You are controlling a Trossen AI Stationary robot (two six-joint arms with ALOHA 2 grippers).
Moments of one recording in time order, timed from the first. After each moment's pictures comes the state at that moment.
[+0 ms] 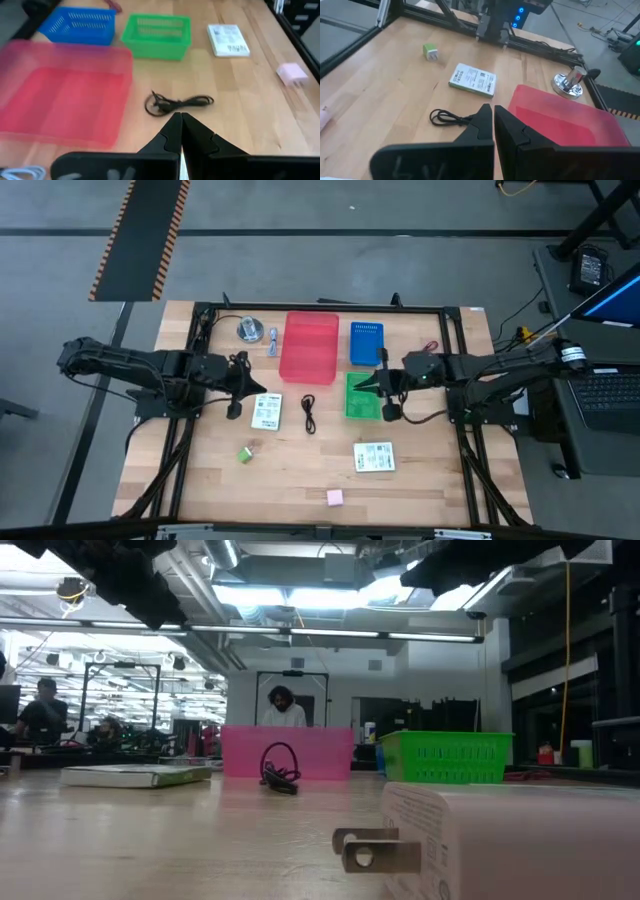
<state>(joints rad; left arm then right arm) -0.09 0.76 0.58 -0.40 -0.09 -0.12 0.08 1.13 0.76 -0.02 0.05 -0.24</state>
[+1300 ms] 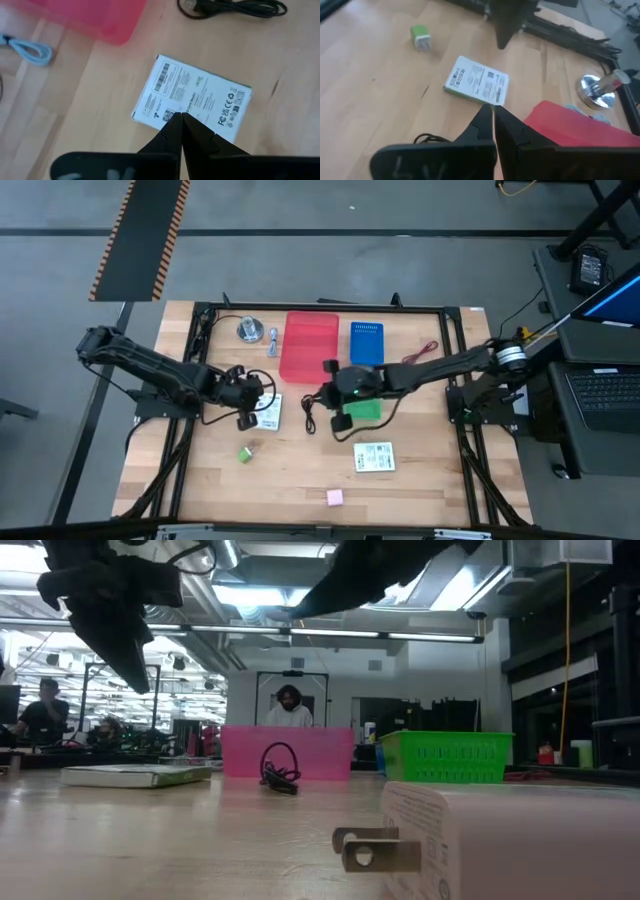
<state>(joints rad) -0.26 1.14 0.74 -0.77 -0.31 -0.57 0.12 1.71 1.21 -0.08 0.11 -0.29</state>
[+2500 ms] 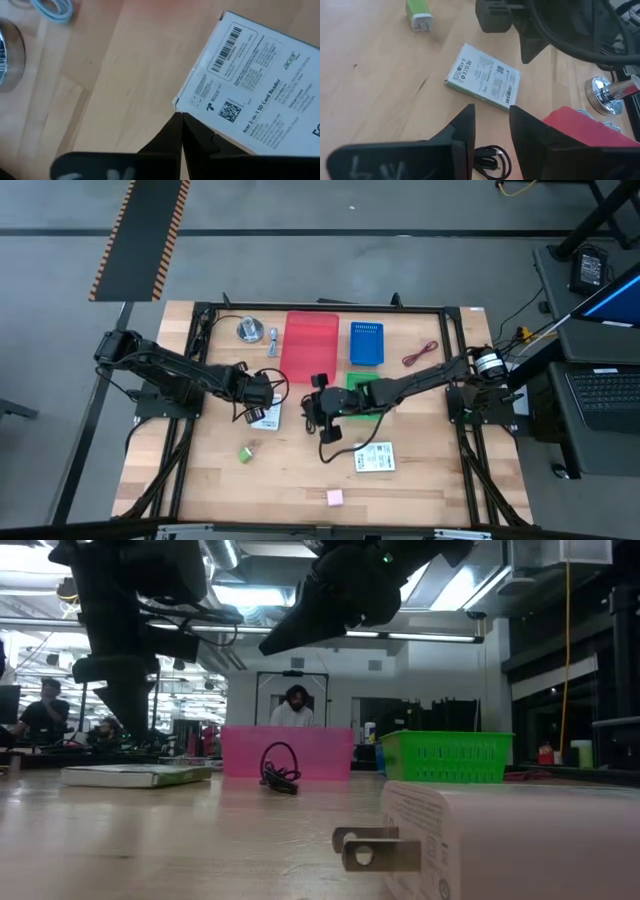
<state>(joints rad) -0.13 1.37 0.74 -0.80 -0.34 -0.54 0.19 1.86 1.29 -0.05 0.22 -0.32</state>
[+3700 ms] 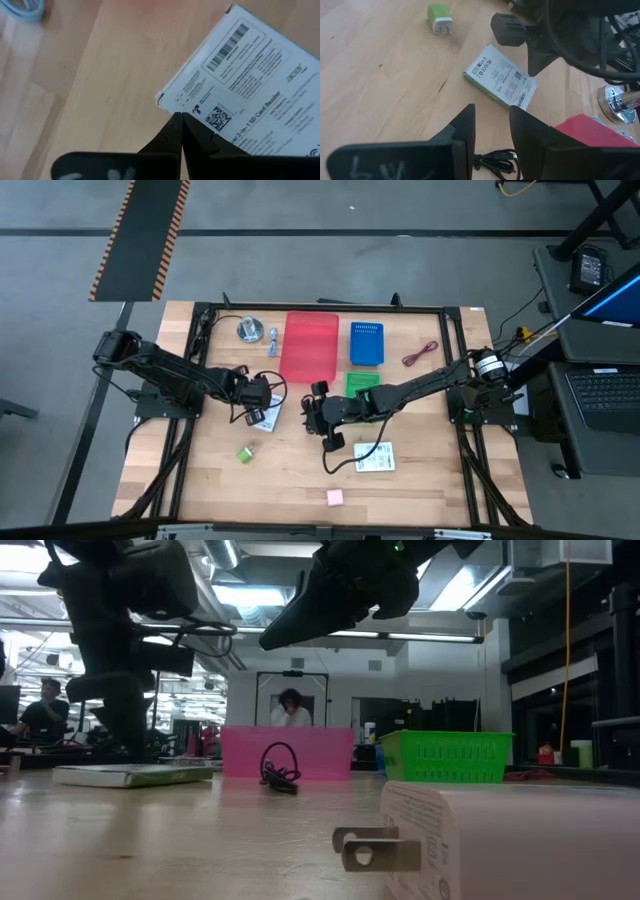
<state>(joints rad) -0.14 1.35 0.63 -0.62 -0.32 -0.52 0.23 1.87 1.28 -0.06 0.23 -0.33</state>
